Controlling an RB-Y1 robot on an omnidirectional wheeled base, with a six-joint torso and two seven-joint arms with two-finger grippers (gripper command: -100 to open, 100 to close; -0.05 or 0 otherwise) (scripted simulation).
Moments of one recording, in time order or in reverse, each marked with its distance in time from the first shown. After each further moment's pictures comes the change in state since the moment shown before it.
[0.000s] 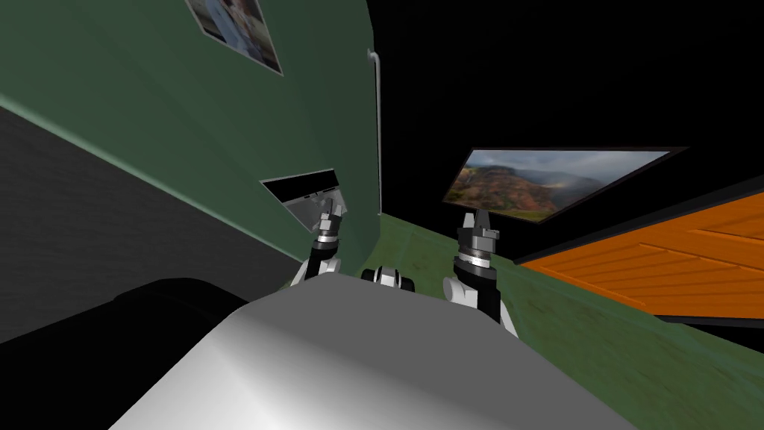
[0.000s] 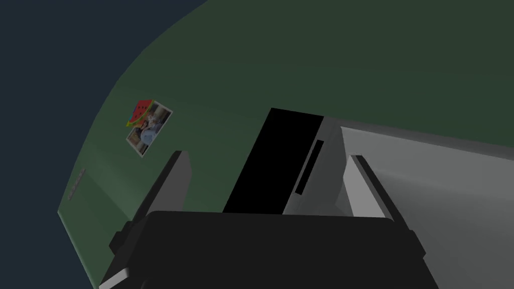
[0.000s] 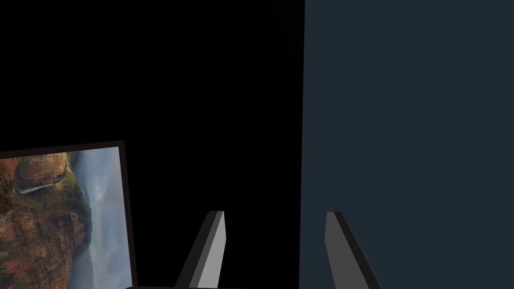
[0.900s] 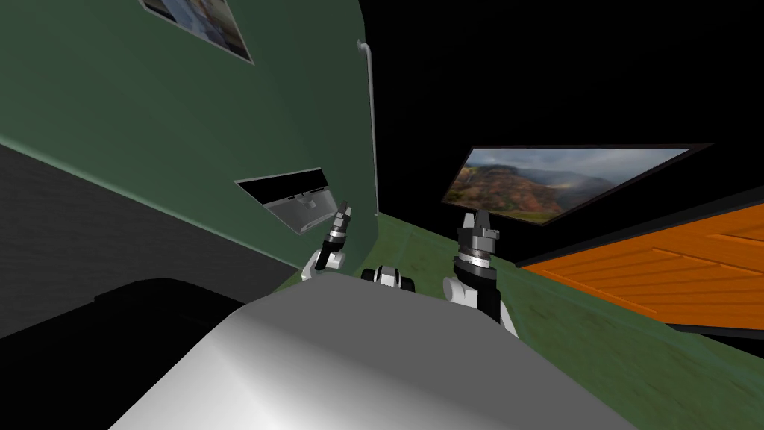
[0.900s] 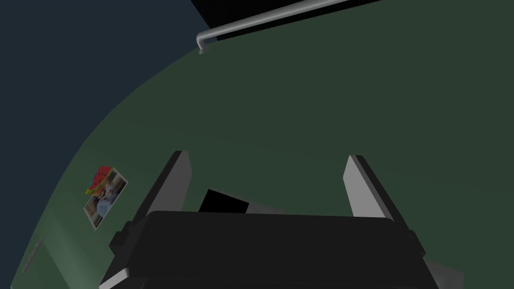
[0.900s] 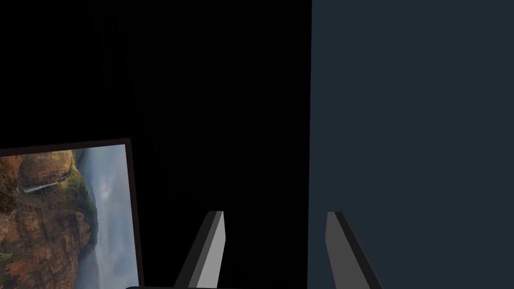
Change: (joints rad) left arm -0.162 0.117 -0.016 0.214 0.010 0.017 -0.016; right arm 0.000 0.000 0.000 0.000 0.000 0.000 0.000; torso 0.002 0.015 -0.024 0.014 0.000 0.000
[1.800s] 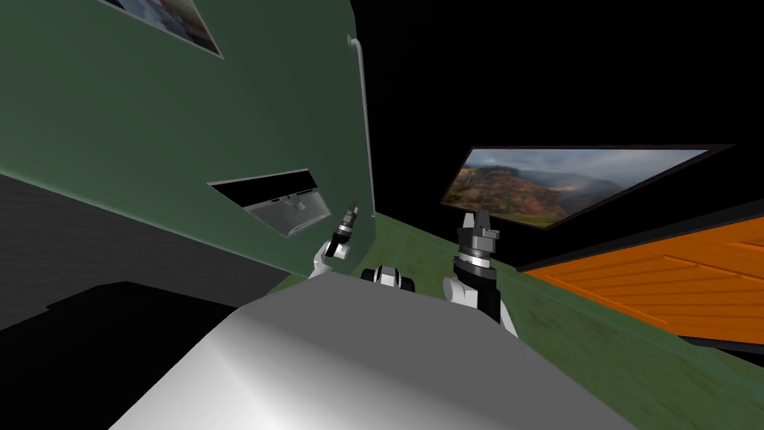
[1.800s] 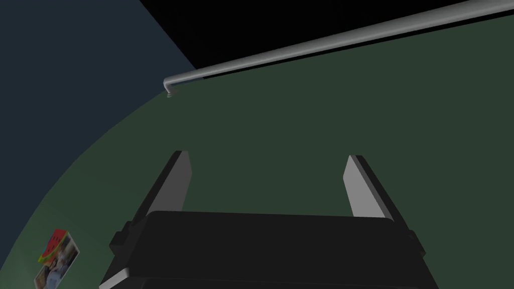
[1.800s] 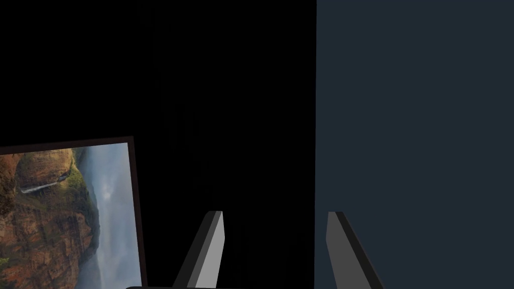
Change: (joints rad) left arm -0.194 0.062 -0.017 0.244 0.013 0.013 -0.017; right arm 0.000 0.000 0.000 0.000 0.000 0.000 0.000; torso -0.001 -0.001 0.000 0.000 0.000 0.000
